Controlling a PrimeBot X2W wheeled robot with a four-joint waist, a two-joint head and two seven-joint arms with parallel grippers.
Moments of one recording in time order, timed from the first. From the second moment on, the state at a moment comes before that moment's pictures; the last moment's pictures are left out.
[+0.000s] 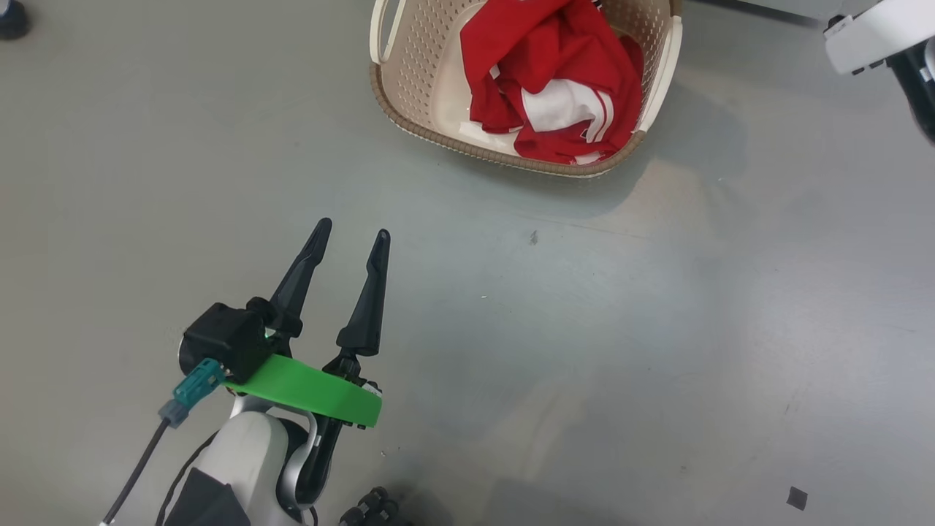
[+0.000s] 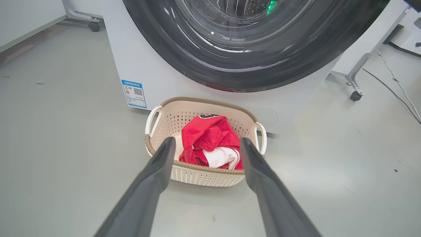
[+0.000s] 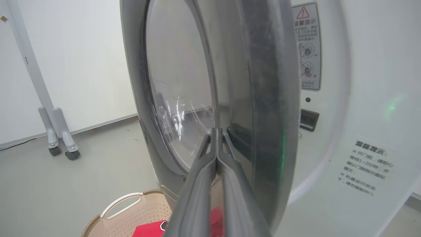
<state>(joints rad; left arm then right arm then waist) -0.30 0.03 -0.36 0.16 -0.50 -0.11 -0.25 -0.99 -0.45 0.45 0.30 0.44 0.13 -0.12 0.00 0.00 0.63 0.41</state>
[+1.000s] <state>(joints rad) -0.33 0.03 -0.39 0.15 -0.55 -0.10 -0.25 -1.20 -0.44 0.37 0.51 0.45 0.10 -0.10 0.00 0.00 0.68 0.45</state>
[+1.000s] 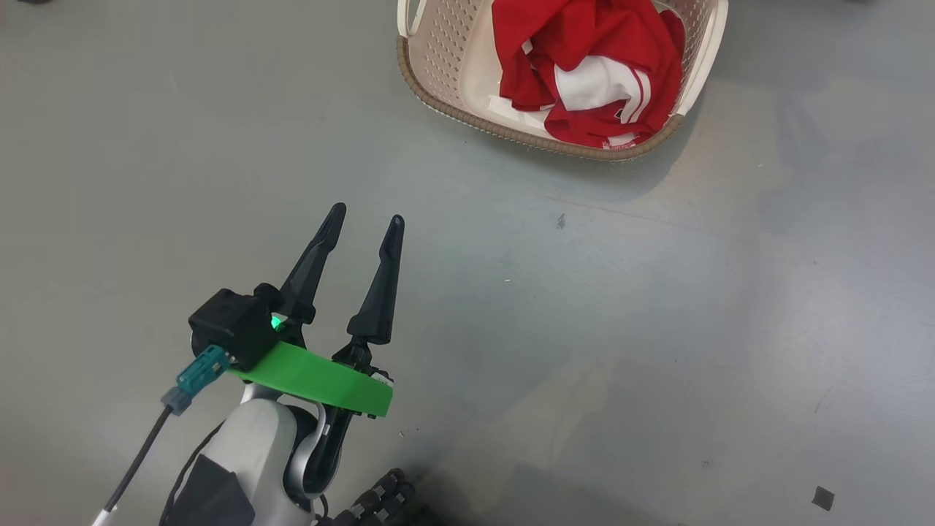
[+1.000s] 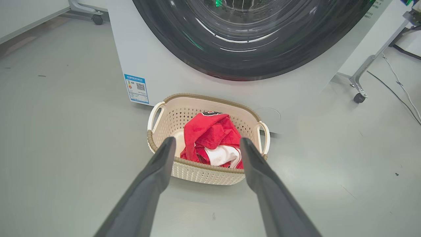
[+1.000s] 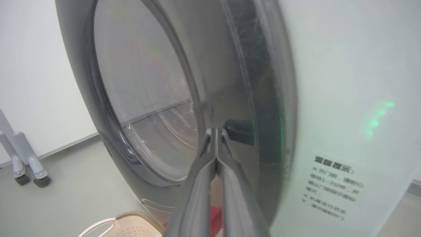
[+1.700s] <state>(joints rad) -0.34 0.03 -0.36 0.20 -0.55 -0.10 -0.25 -1.10 -0.42 0.43 0.66 0.44 0.10 -0.21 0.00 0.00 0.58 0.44</state>
